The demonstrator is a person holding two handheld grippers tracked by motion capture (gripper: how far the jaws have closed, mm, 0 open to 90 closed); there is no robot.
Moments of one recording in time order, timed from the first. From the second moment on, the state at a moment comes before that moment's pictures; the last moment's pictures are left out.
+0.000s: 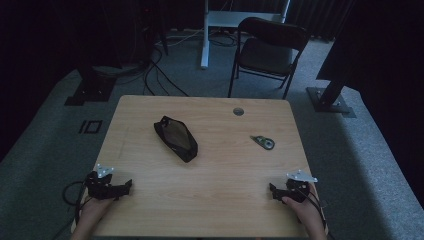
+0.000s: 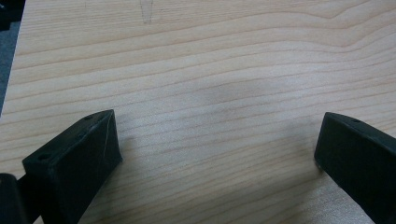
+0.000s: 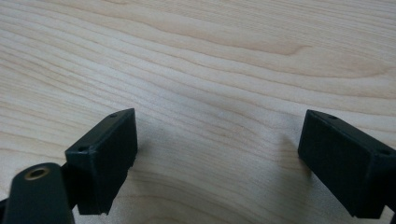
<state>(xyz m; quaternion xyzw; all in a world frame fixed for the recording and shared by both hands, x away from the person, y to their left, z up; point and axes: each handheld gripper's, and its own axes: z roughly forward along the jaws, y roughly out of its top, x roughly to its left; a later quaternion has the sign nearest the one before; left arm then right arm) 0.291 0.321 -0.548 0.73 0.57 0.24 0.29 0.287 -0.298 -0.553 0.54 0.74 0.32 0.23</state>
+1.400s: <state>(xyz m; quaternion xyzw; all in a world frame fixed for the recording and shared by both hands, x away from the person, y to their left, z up) 0.292 0.322 -0.548 0.73 0.57 0.24 0.29 0.295 -0.264 -0.545 0.51 0.76 0.34 0.23</state>
